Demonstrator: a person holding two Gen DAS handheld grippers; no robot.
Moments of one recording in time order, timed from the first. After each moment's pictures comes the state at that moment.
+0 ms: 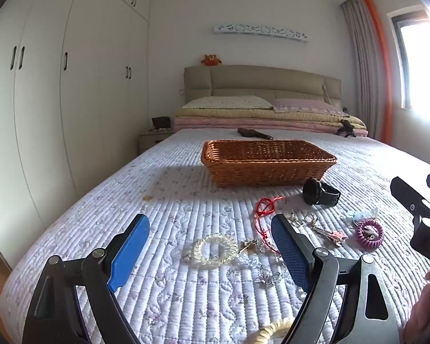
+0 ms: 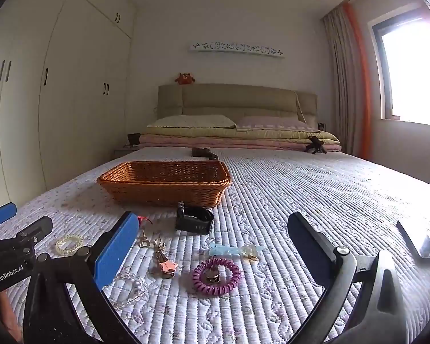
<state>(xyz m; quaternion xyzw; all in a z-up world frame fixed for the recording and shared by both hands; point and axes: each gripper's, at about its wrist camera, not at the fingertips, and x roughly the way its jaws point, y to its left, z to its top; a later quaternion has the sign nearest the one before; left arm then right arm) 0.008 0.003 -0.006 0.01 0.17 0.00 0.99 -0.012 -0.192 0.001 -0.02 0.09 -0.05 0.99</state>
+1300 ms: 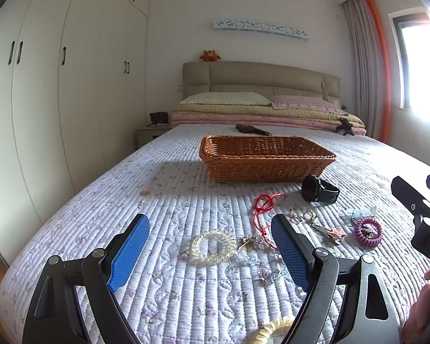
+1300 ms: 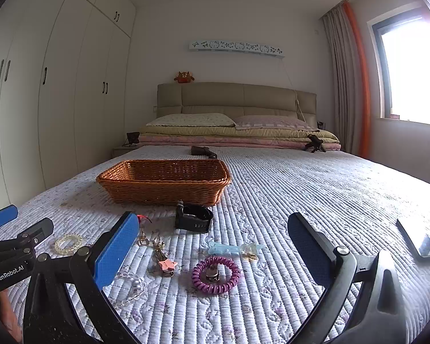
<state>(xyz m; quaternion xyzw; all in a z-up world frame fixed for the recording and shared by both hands) 0.010 0.010 -0.010 0.00 0.18 0.00 0.98 -0.013 -0.192 0.001 -0.01 0.09 -0.05 0.99</state>
